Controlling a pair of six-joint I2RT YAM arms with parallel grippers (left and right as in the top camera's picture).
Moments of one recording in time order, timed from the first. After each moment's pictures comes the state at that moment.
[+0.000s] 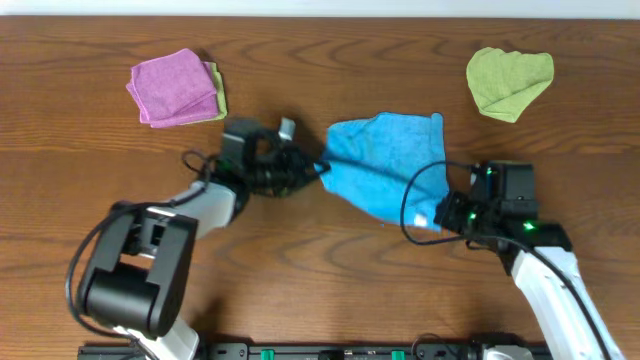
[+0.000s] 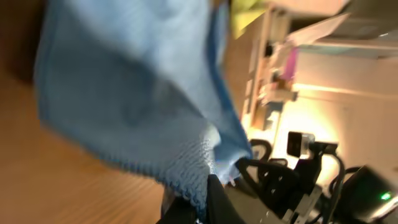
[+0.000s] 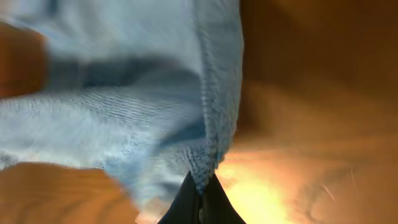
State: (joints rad) left arm -0.27 1.79 0.79 0.38 0.97 -1.04; right arm 0.02 1.16 0.66 -0.56 -0.28 0.46
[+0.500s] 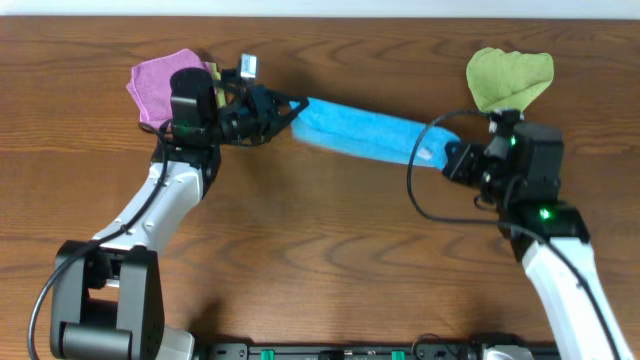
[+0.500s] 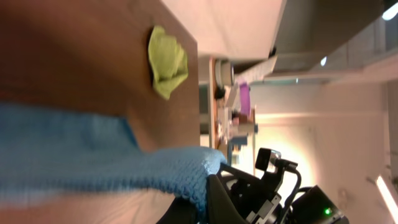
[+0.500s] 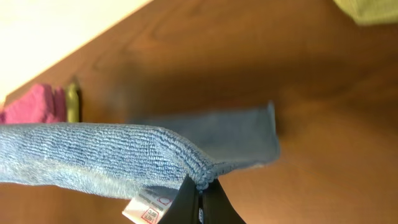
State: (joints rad) left arm -0.15 1.65 0.99 0.34 0.97 -1.16; right arm 0.02 1.20 0.84 -0.34 -0.29 0.48
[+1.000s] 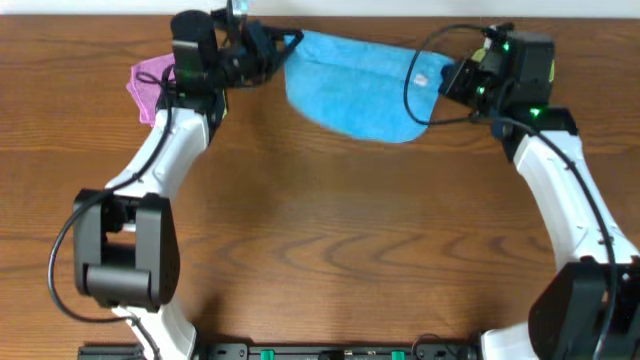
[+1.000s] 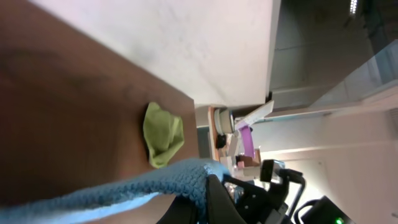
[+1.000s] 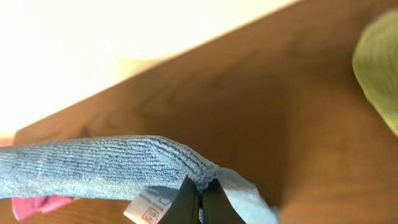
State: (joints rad) left arm -0.13 1.91 1.39 0.33 0.84 -1.17; right arm 0.02 1.66 1.33 -0.32 -0.30 0.49
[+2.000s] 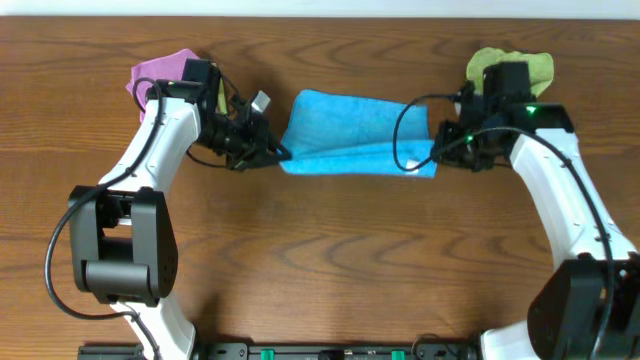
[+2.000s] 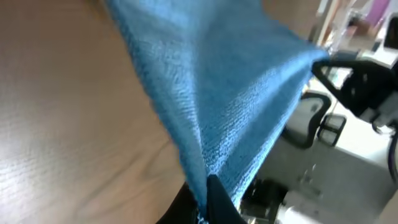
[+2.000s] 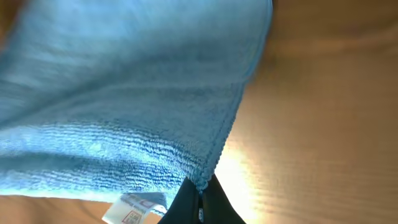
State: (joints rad) left arm -0.09 1.92 1.45 -1.11 0.94 -0.12; right arm 0.03 1.66 1.29 -0.93 -0.33 0.19
